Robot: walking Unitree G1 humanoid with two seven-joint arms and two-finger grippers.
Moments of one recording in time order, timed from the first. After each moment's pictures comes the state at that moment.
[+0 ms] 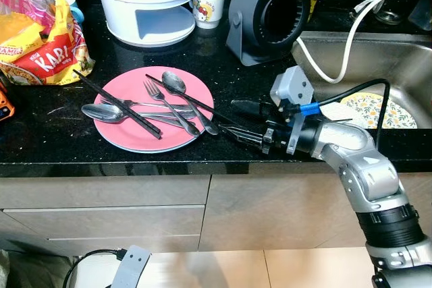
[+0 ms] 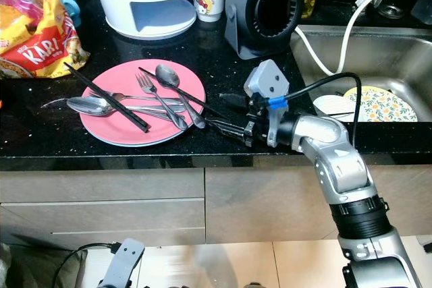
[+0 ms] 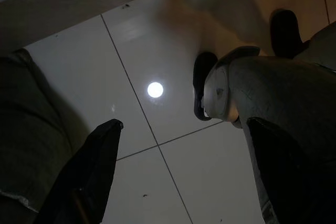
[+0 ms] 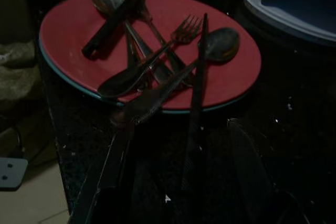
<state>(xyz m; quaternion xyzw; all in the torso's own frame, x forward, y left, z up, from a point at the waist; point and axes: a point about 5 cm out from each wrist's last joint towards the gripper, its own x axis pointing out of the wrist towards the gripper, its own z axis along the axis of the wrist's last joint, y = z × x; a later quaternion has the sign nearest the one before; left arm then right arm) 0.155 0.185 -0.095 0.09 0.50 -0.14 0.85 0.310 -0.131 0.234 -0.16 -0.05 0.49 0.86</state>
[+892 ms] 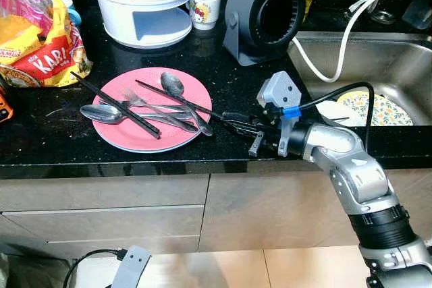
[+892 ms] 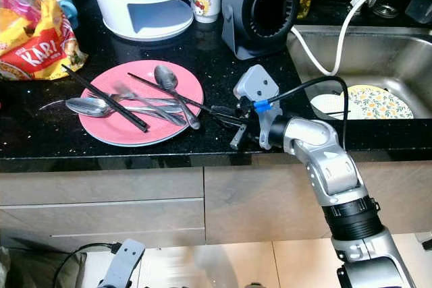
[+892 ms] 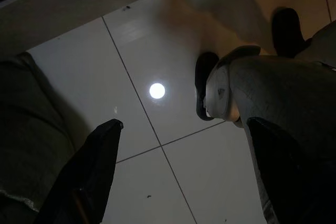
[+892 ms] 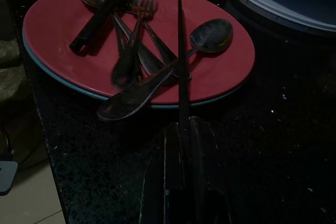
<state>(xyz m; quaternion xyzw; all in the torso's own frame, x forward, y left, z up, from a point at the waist) 0.155 0.185 -0.095 0.09 0.50 -0.14 0.85 0.312 -0.126 0.229 -0.16 -0.04 0.47 0.87</state>
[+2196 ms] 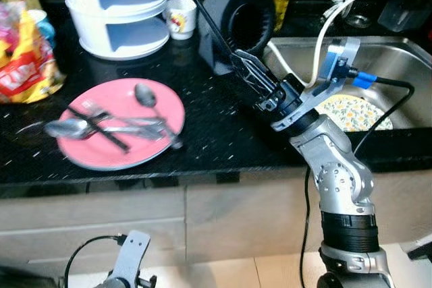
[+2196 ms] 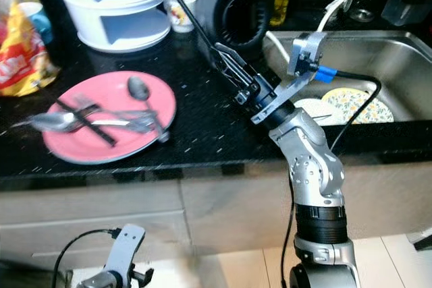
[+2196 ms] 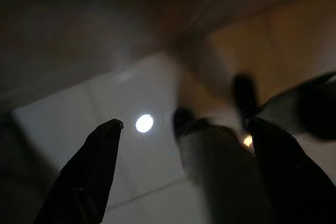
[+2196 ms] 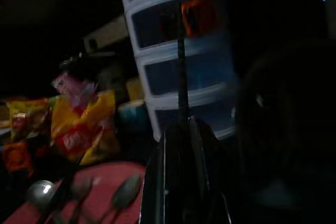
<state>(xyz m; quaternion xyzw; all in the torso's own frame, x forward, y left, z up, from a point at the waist) 0.198 0.170 -0.076 0.06 0.43 -0.14 0.89 0.318 -0.139 0.268 0.17 -0.22 0.37 0.89</state>
